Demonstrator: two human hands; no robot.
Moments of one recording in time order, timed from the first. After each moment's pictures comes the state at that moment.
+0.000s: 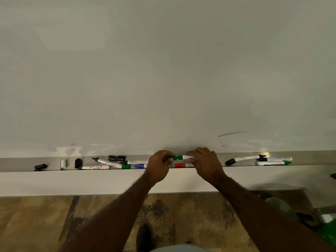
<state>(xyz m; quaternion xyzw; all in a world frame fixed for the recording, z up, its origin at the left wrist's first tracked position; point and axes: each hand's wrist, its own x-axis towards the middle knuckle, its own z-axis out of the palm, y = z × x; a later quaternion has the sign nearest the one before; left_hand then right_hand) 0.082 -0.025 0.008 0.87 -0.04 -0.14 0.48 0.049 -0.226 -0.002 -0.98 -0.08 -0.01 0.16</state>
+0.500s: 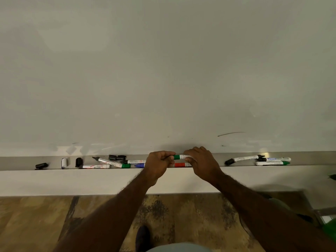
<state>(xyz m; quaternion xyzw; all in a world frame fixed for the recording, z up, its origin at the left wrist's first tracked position) 0.079 -0.024 0.019 0.77 0.06 -0.18 0.62 0.053 -0.216 0.002 -0.97 -0.09 -0.02 0.21</state>
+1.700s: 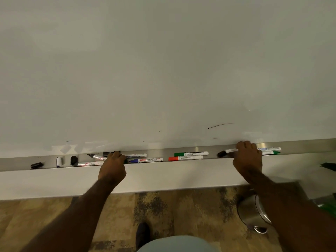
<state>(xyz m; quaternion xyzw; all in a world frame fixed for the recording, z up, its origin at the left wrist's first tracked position) 0.086 0.100 -0.008 0.99 -0.10 -0.04 0.06 0.005 -0.353 0.001 -0.98 0.22 -0.02 0.03</state>
